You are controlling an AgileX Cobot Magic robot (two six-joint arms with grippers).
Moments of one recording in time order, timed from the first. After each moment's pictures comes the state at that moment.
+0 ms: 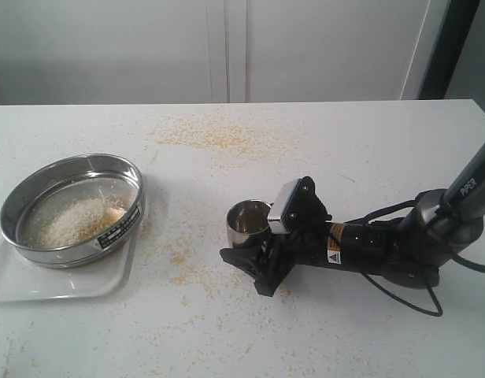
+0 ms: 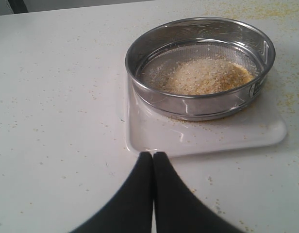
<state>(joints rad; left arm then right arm) -0.03 0.00 0.02 -0.09 0.40 0.13 0.32 2.19 -0.84 -0.92 -1.05 0.22</state>
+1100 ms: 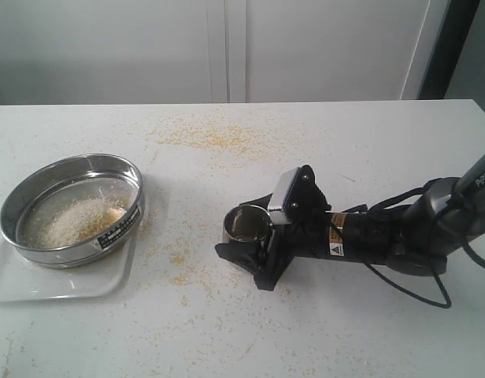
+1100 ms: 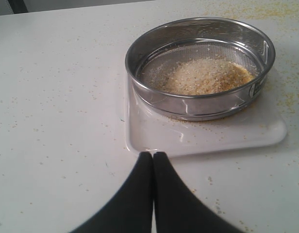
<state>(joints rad) -0.03 0.00 0.02 -0.09 0.40 0.13 0.32 2.12 -0.84 -1.00 -1.05 0.31</state>
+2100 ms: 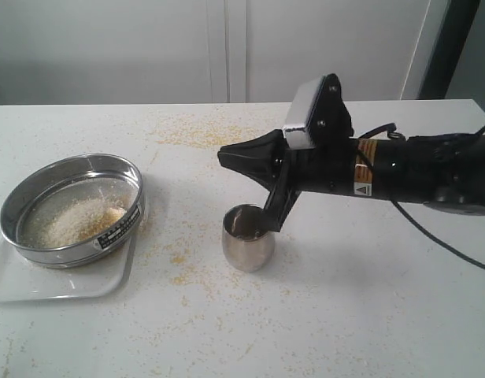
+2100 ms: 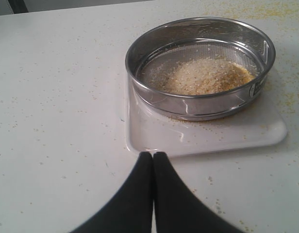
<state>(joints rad) -0.03 0.00 0.02 -0.09 0.40 0.13 0.32 1.72 -0.84 -1.14 -0.99 0.55</state>
